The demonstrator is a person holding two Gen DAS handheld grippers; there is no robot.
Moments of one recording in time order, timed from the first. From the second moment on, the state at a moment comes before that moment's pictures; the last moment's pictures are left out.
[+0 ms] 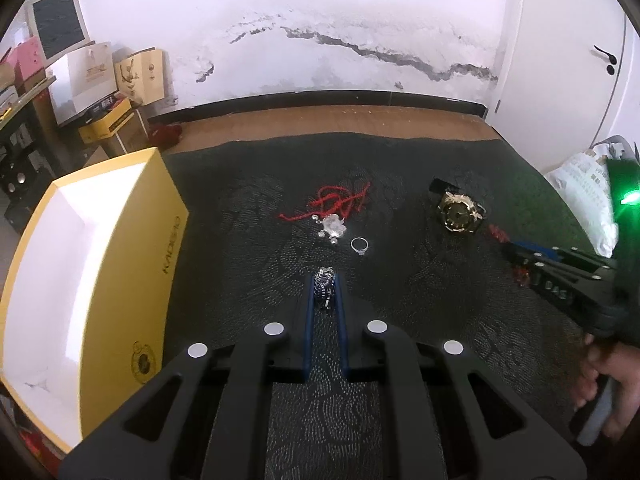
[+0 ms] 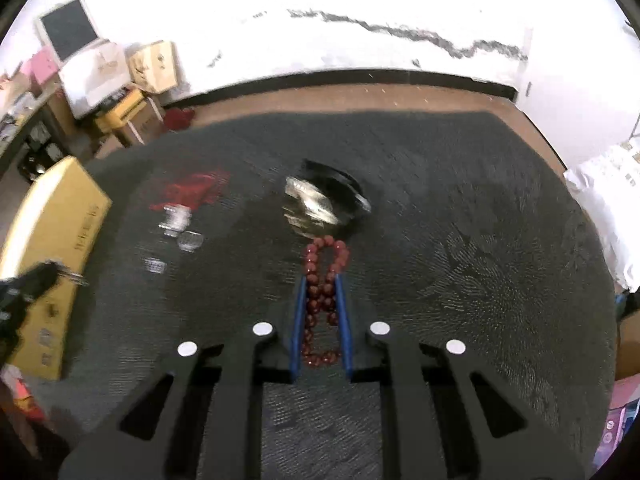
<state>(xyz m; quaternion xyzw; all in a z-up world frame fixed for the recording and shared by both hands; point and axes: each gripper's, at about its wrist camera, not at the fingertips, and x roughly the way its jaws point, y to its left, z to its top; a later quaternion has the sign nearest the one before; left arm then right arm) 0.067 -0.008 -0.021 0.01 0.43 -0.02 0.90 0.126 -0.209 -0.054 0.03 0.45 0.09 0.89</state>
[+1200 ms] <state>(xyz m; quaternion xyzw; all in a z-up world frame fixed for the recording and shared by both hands) 0.037 0.242 -0.007 -0.08 0.43 0.19 0.88 0.080 -0.001 -0.010 -0.05 0.42 0.24 0.88</state>
